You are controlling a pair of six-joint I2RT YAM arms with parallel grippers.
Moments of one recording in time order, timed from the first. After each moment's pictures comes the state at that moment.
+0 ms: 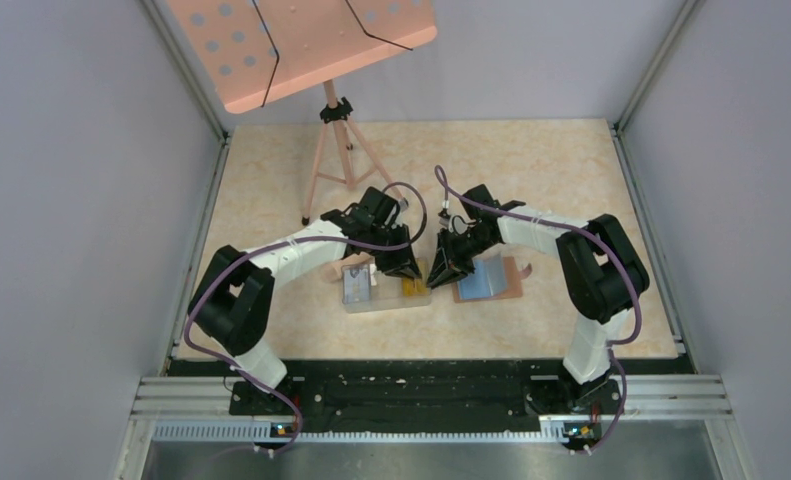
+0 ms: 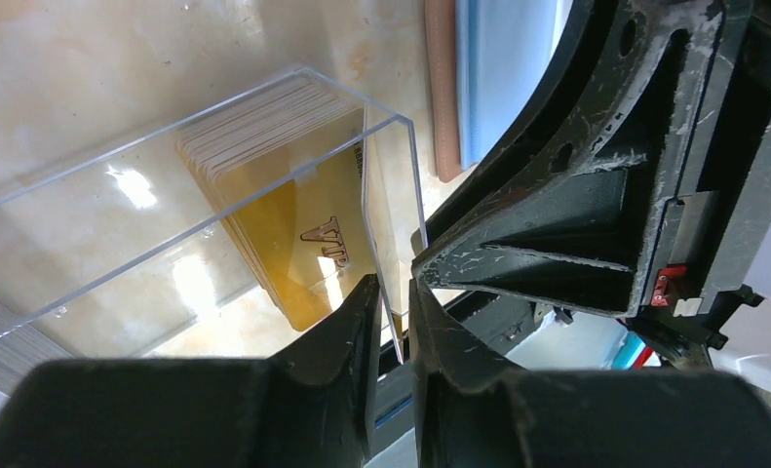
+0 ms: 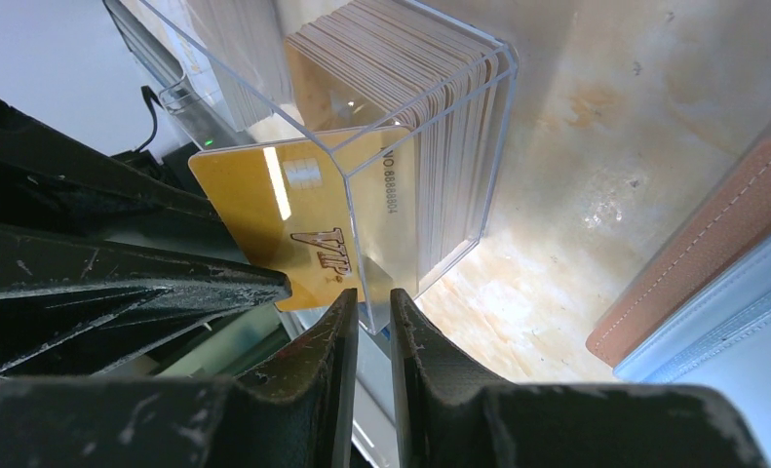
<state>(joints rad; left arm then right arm) -0.63 1.66 1.11 -0.46 0.42 -0.74 0.50 1.84 1.12 -0.52 -0.81 0.53</state>
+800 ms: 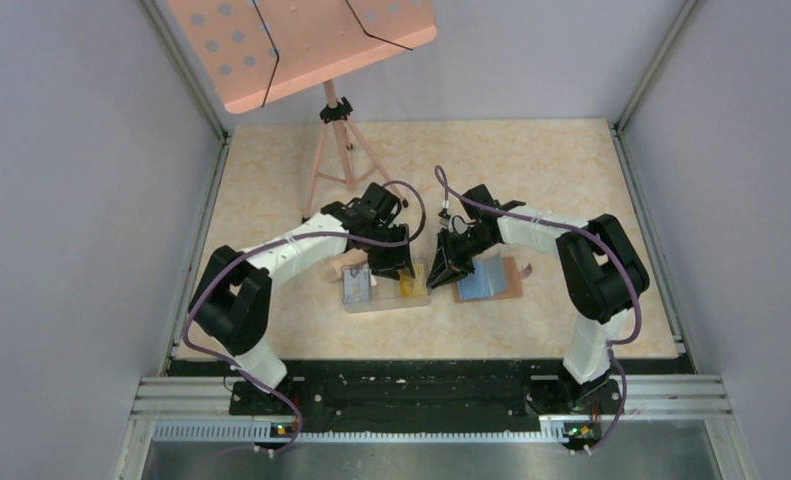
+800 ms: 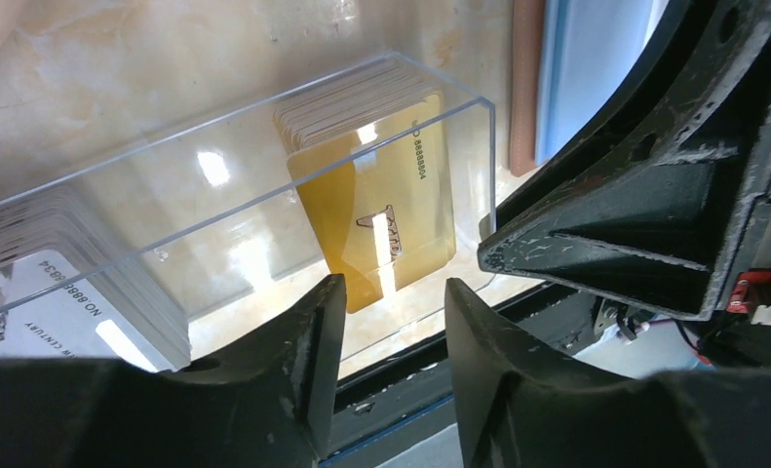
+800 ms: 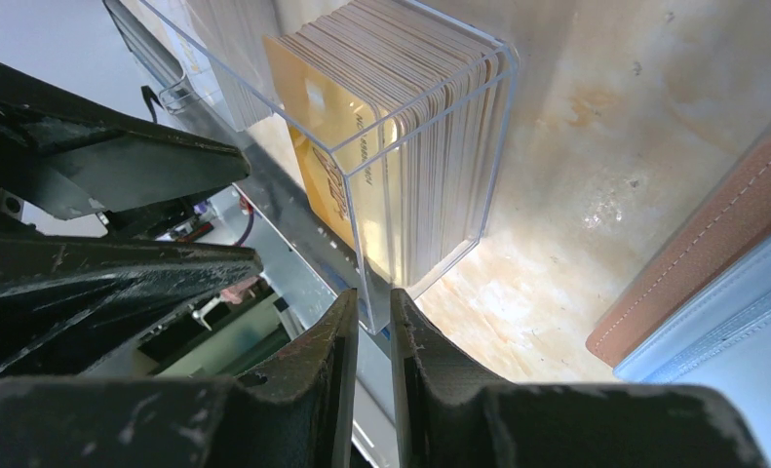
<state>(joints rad) -0.63 1.66 1.19 -0.63 0.29 -0.67 0.50 1.84 1.12 -0.52 -0.81 0.53</state>
